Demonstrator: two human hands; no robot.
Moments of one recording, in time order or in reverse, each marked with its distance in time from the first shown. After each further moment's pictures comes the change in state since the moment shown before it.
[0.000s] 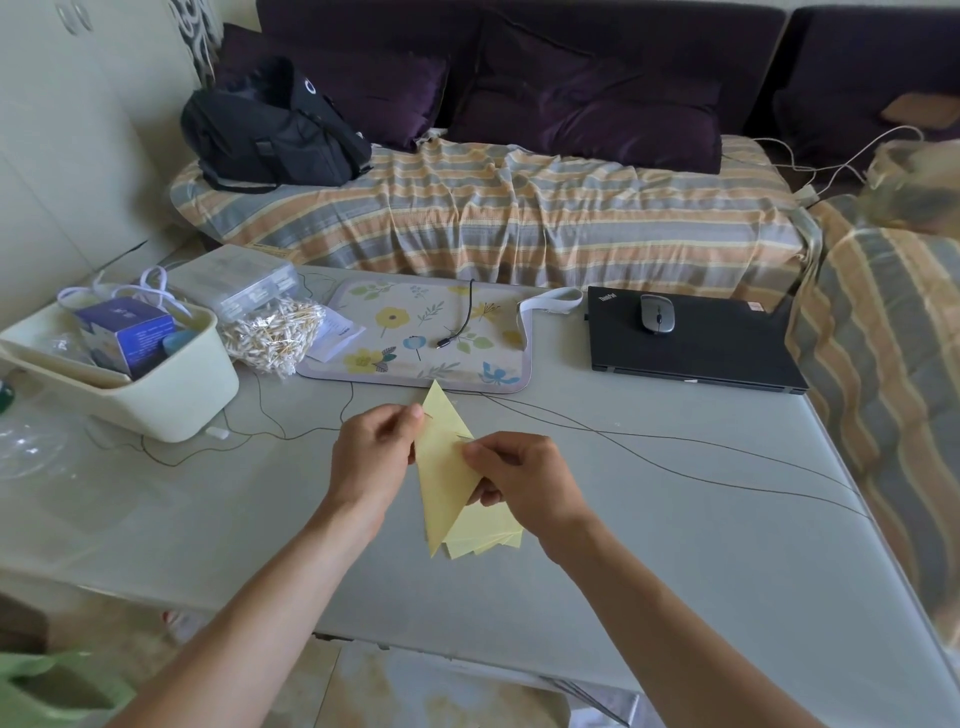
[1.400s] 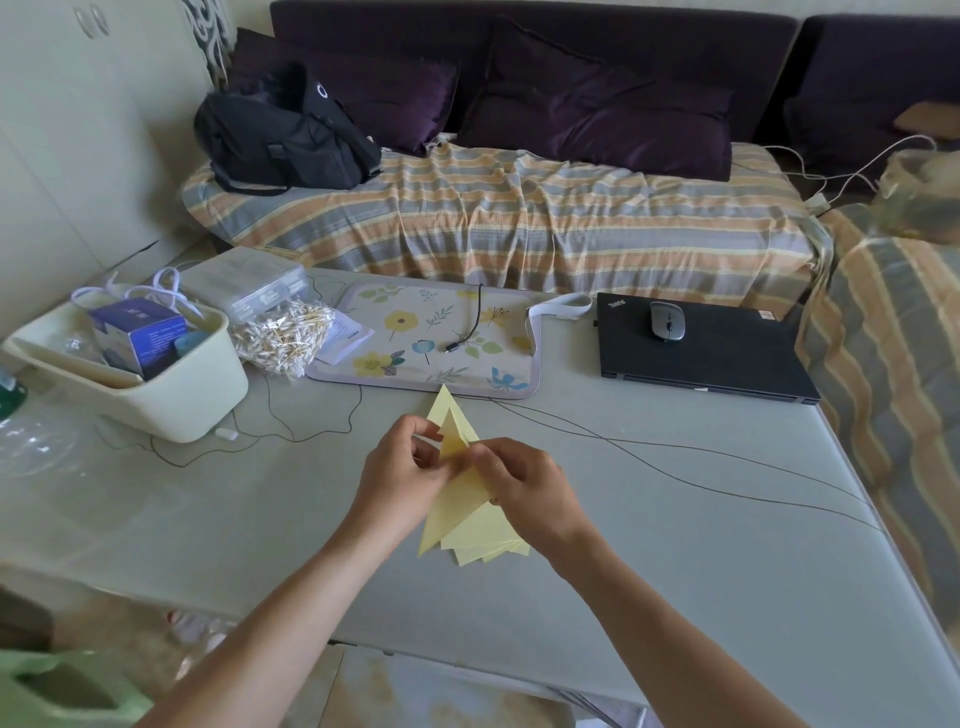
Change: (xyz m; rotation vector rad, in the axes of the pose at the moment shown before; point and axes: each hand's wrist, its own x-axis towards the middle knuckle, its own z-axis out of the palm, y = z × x) left_hand -0.009 -0.007 0.004 0.184 -0.171 0.031; right_hand 0.001 0.008 0.005 -0.261 0.046 -0.076
